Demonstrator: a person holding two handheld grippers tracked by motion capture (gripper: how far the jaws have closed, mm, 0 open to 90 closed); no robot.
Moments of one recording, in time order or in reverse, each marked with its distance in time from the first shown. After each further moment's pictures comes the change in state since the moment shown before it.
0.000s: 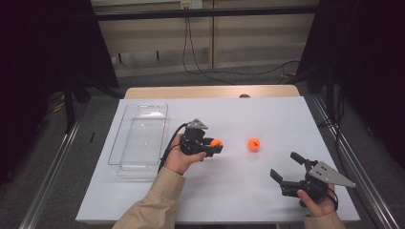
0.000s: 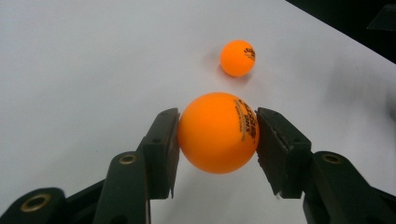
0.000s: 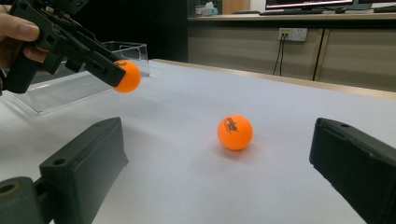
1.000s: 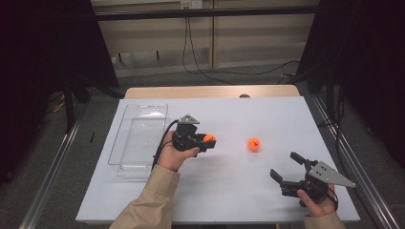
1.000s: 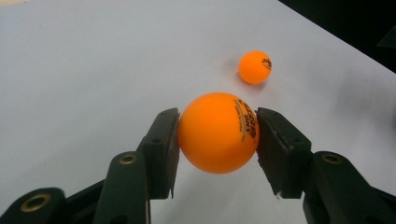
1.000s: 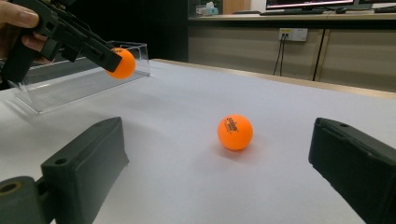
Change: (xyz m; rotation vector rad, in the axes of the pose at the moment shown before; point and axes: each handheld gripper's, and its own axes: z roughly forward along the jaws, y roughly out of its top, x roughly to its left) left arm 0.013 0.003 -0.018 -0.018 0.035 -0.038; right arm 0.000 0.000 0.000 -0.001 0.001 -0.003
